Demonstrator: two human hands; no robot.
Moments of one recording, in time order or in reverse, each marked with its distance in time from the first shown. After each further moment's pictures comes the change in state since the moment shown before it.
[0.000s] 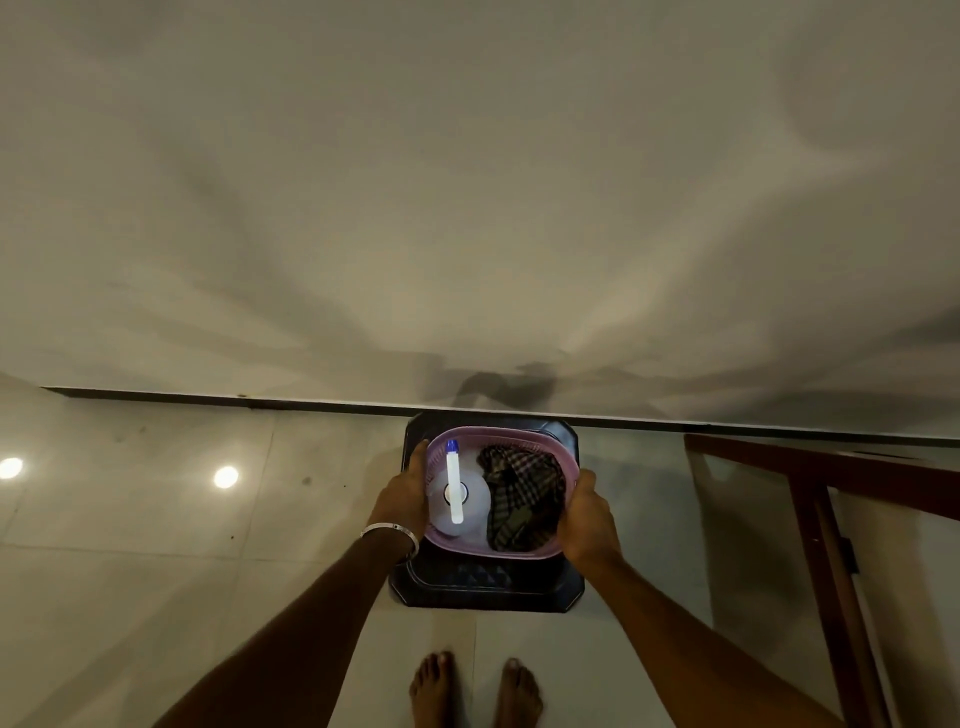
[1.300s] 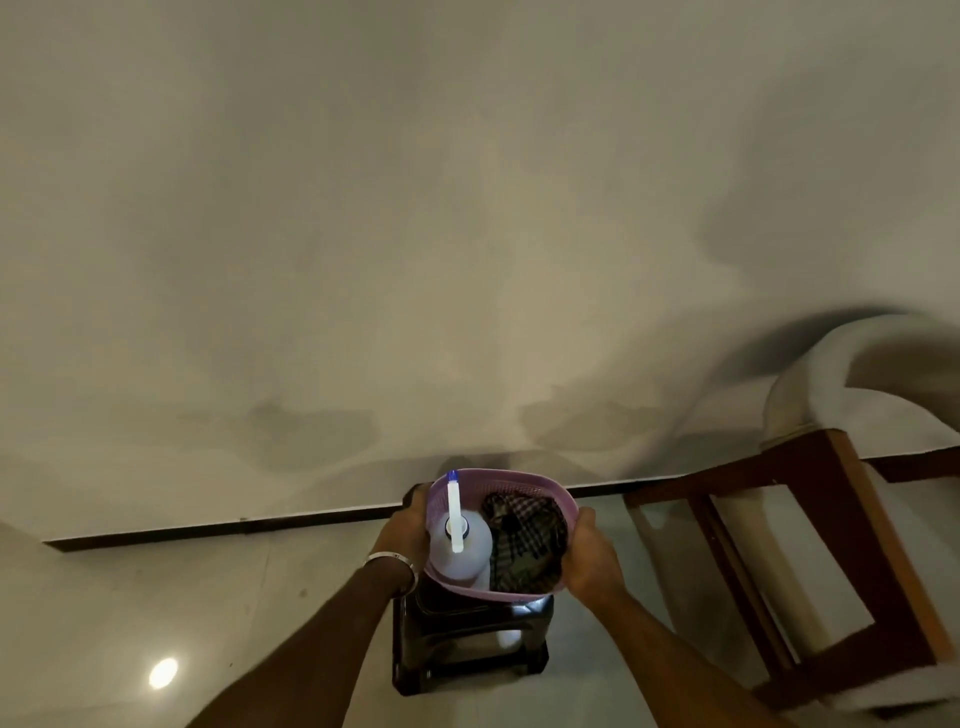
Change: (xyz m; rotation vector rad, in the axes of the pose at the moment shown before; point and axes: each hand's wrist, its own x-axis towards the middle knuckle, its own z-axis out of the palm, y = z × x) left_hand -0.174 0.075 -0.123 -0.006 0.054 0.311; right_hand -0.205 0.000 -0.080 0.020 0.304 -0.056
